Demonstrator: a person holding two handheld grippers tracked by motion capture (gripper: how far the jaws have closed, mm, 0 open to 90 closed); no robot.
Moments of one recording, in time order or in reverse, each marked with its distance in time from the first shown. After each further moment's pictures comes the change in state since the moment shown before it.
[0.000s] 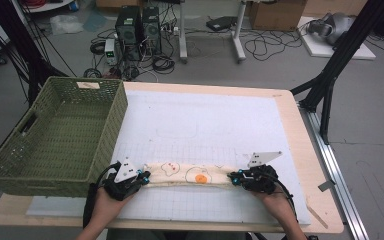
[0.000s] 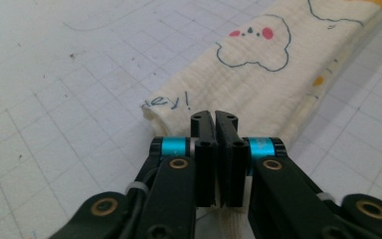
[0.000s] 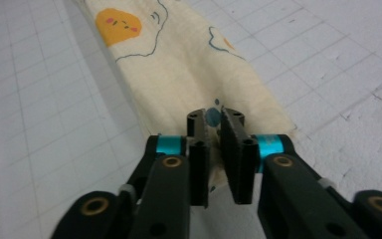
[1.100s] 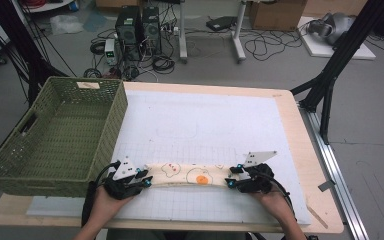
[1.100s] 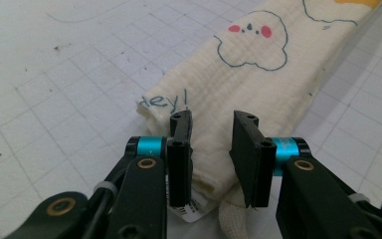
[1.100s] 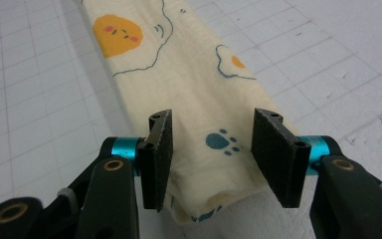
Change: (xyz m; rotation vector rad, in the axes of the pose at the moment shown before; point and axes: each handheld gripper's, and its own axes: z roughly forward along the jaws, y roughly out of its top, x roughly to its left) left arm 0.004 -0.003 0.004 0.015 -0.053 -0.019; right arm 0.000 0.004 0.010 0.003 -0.008 -0.061
